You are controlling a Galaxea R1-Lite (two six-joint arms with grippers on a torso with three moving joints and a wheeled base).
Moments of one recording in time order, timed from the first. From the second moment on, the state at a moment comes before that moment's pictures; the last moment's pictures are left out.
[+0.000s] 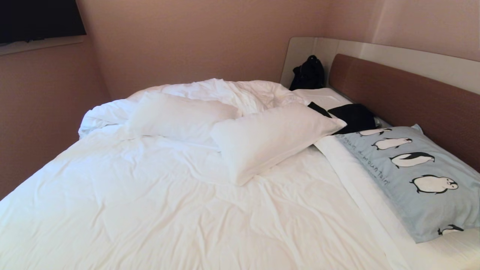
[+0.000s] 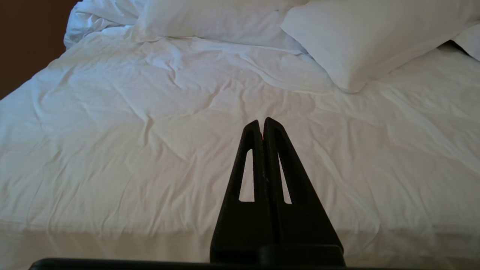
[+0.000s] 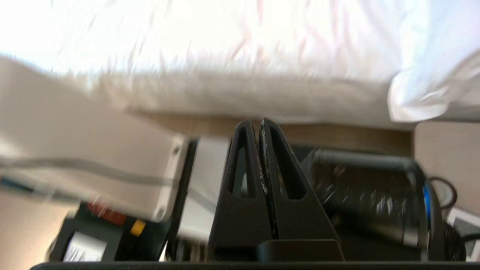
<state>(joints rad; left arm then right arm) 0.00 0.00 0.00 -0.01 0.00 0.00 0.00 0.20 -0.73 1.06 0.33 0.15</state>
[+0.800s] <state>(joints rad) 0.00 0.00 0.00 -0.01 0.00 0.00 0.00 0.01 -0.36 0.43 0.04 0.15</state>
